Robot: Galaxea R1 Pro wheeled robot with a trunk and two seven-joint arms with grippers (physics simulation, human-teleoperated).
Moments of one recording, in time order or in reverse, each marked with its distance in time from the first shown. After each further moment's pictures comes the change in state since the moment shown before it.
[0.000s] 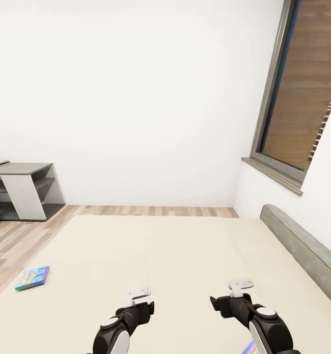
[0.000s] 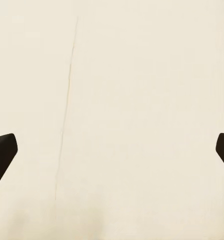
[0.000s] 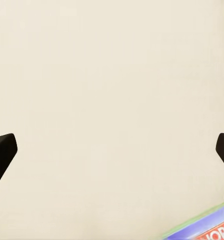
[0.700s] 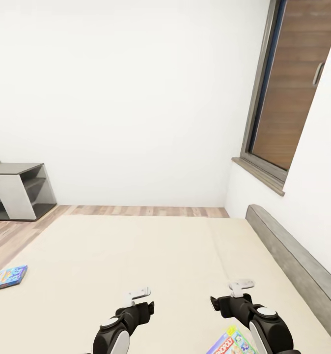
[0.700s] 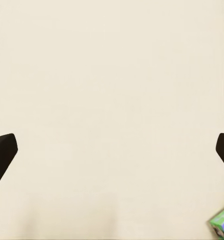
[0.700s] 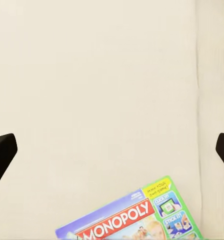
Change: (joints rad) left arm 0.000 0.000 0.000 0.000 -0.001 0.000 0.000; right arm 0.000 -0.001 -0.002 0.000 -0.001 0.001 0.000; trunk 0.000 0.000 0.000
